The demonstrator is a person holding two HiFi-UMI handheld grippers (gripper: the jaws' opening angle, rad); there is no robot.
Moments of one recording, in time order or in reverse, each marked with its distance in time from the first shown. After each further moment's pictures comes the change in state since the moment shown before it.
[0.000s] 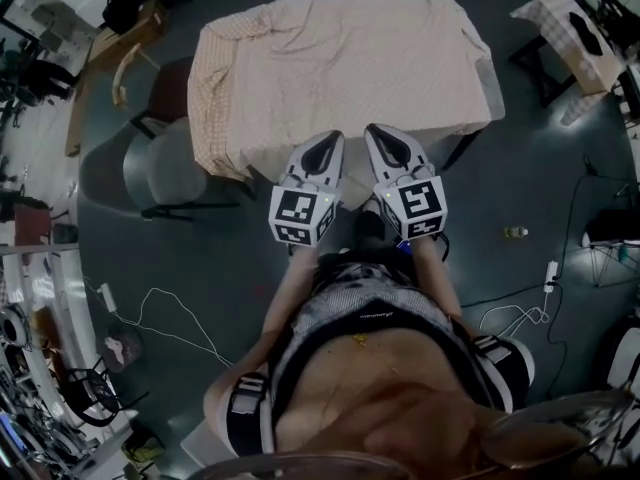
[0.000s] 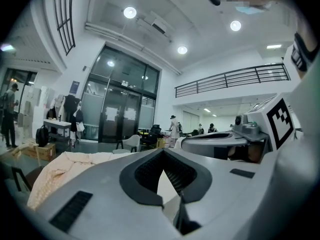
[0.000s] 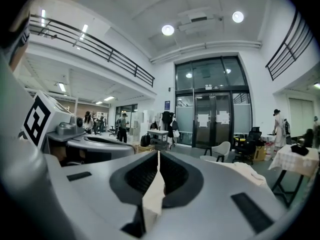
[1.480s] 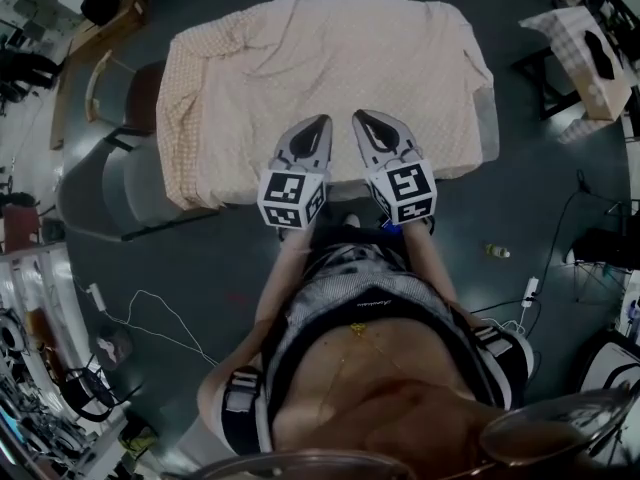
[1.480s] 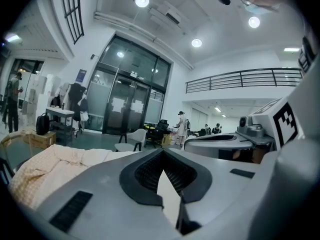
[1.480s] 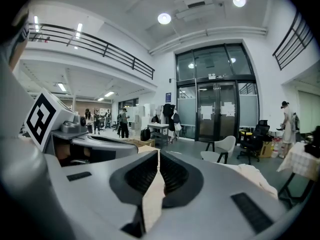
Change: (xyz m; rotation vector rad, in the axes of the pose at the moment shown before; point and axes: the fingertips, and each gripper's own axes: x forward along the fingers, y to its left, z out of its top) left arm 0.187 0.090 -0.004 -0.099 0.058 0.068; right arm 0.147 -0.142 -0.014 0.012 0.080 0.071
